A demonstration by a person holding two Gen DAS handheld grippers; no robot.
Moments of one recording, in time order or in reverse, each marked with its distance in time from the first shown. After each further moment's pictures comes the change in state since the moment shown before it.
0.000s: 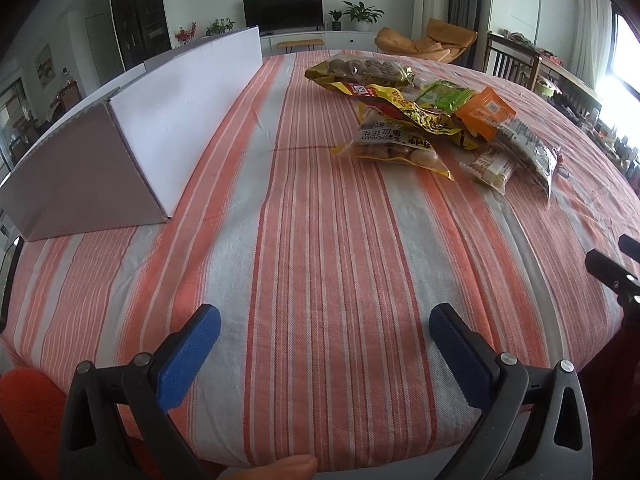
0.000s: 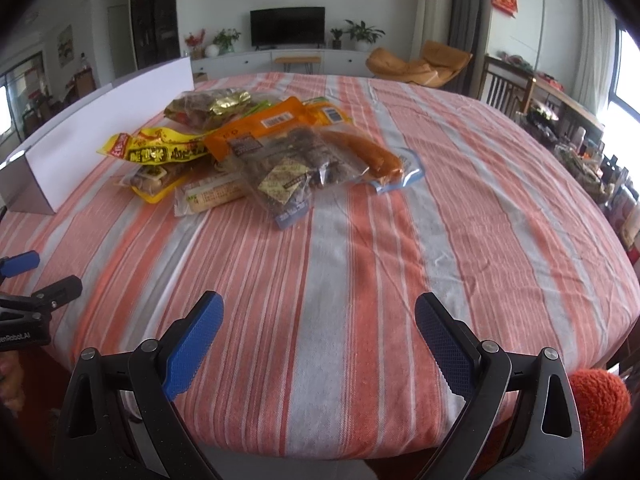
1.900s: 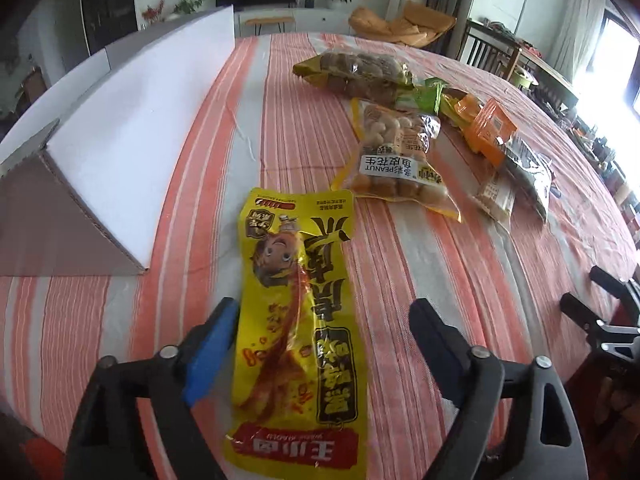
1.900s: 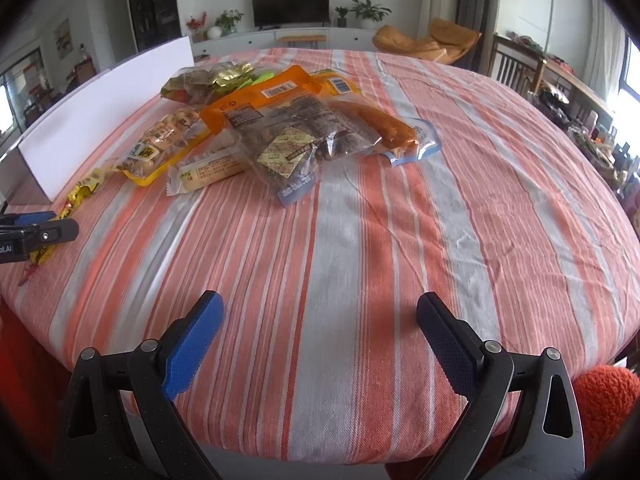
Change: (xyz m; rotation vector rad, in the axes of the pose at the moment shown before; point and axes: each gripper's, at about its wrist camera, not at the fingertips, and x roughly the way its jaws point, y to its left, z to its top) left arm 0.016 0.016 0.030 0.034 0.086 -0.137; right arm 0.016 0.000 -0.001 0.012 0.076 0.029
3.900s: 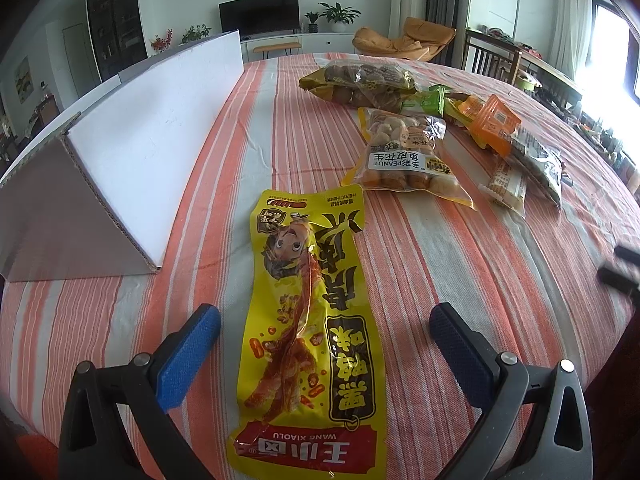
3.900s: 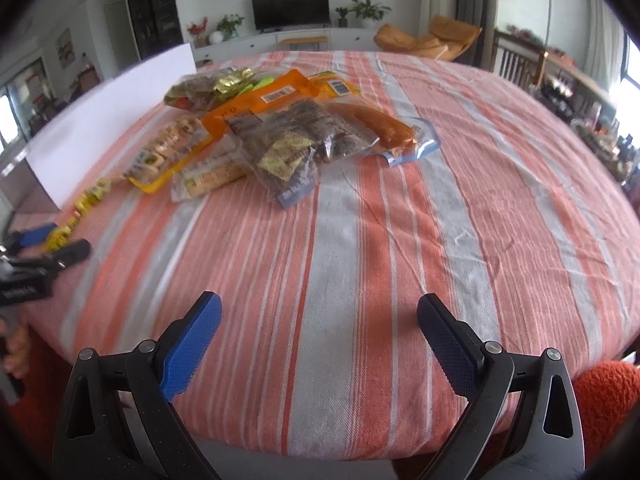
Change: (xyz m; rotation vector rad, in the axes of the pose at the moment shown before) left arm -0.004 0.004 -0.016 0.034 -0.087 0.072; right arm -0.008 -0.012 0.006 0.035 0.007 0.065
